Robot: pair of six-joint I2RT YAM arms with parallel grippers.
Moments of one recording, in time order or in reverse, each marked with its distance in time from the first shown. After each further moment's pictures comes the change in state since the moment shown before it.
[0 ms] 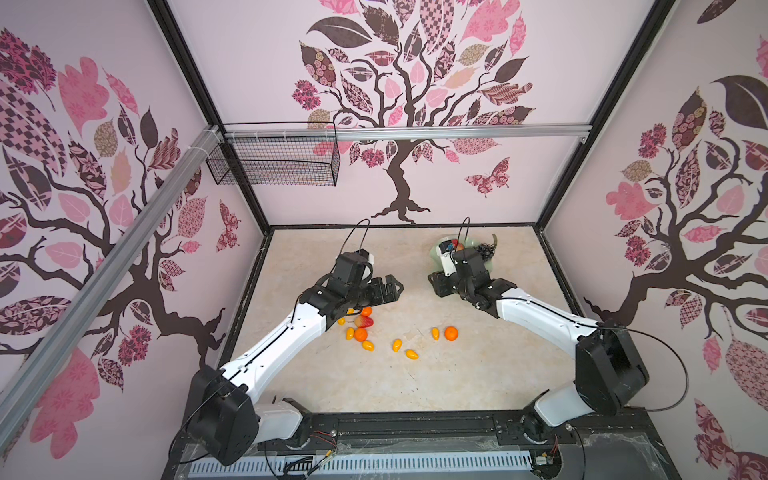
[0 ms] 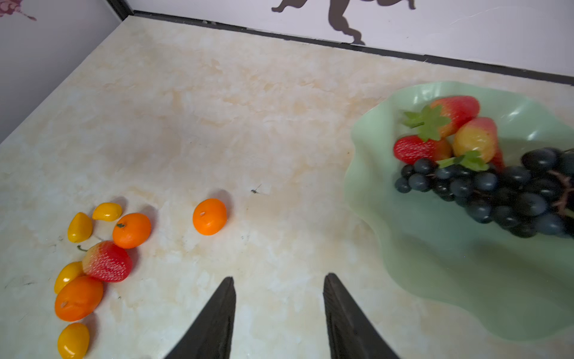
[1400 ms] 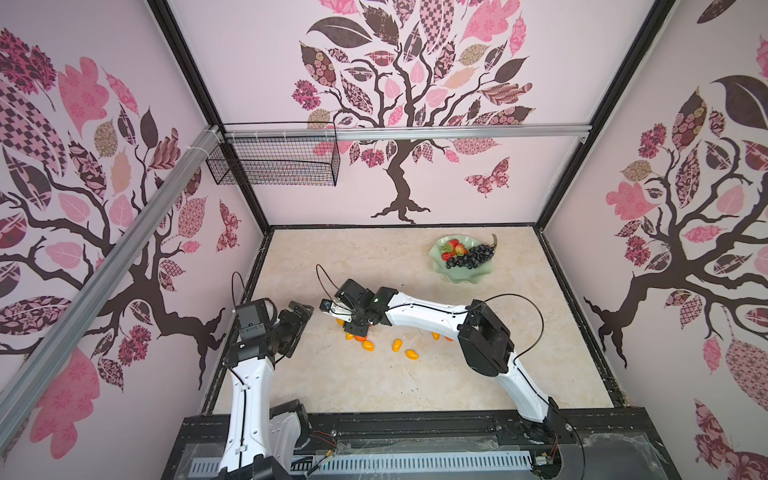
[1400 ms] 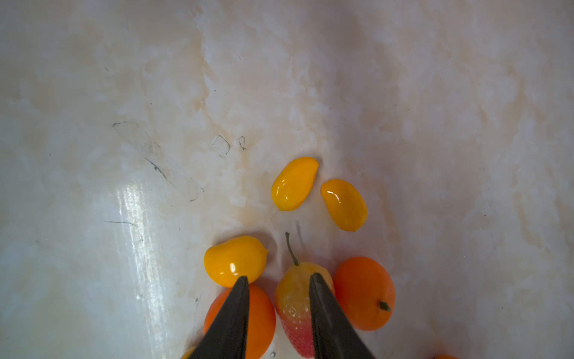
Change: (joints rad) left arm 0.850 -0.415 -0.389 -0.212 0.219 -0.123; right arm 0.476 0.778 0.908 -0.507 0.047 -0.539
